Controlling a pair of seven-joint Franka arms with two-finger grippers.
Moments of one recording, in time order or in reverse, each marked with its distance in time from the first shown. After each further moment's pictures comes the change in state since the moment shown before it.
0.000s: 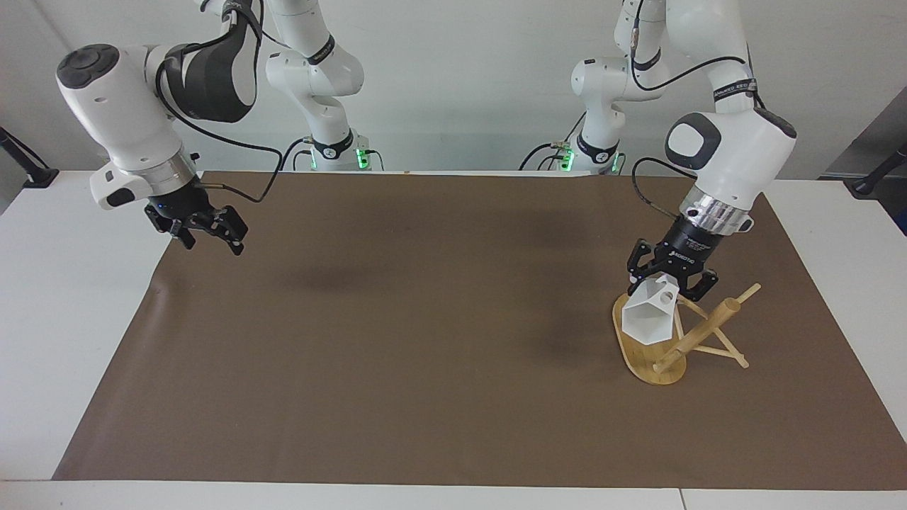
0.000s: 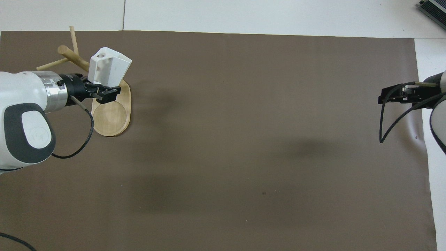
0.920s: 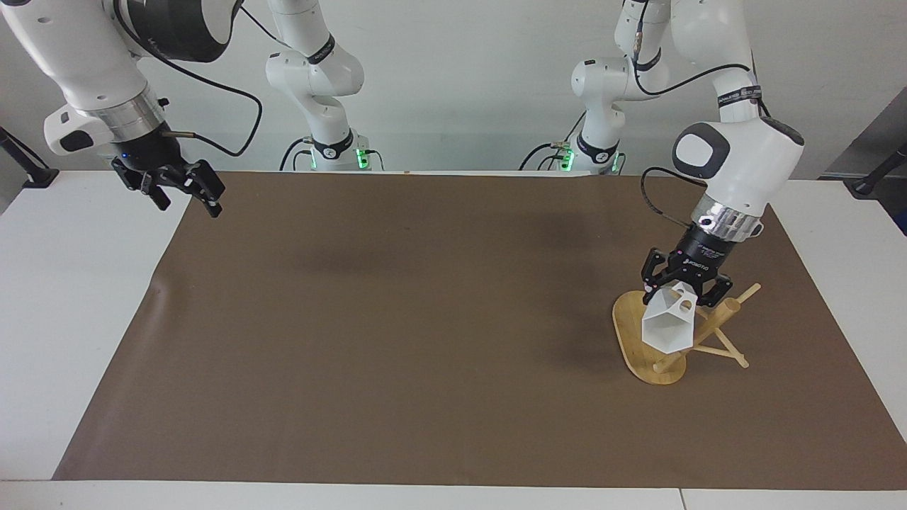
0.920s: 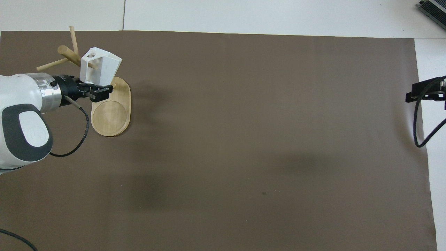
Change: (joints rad) left arm 0.029 0.020 0.002 -0.024 0.000 0.062 -0.007; right arm 0.002 -0.010 -0.011 0.210 0.000 -0.254 0.014
